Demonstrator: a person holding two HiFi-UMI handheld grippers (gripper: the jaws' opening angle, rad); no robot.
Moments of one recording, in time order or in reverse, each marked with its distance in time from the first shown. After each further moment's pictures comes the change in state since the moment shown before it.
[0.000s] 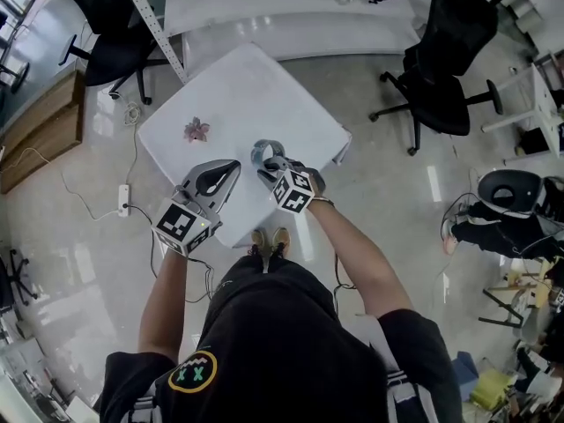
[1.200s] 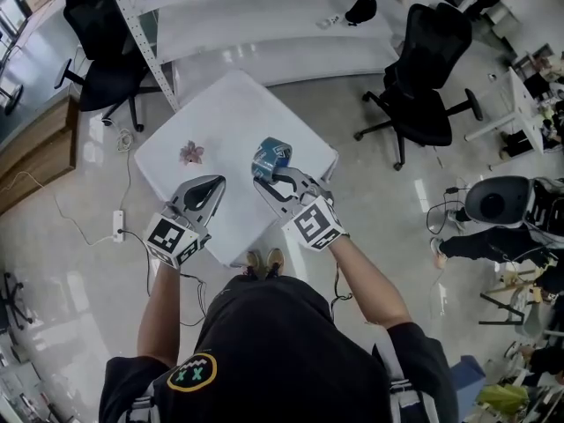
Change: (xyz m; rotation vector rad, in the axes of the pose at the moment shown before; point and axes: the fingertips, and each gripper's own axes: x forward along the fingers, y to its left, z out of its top) left arm -0.026 0.009 0.018 0.007 -0.045 0.014; right arm -0.179 -0.023 0.142 0.051 -0.428 -0.272
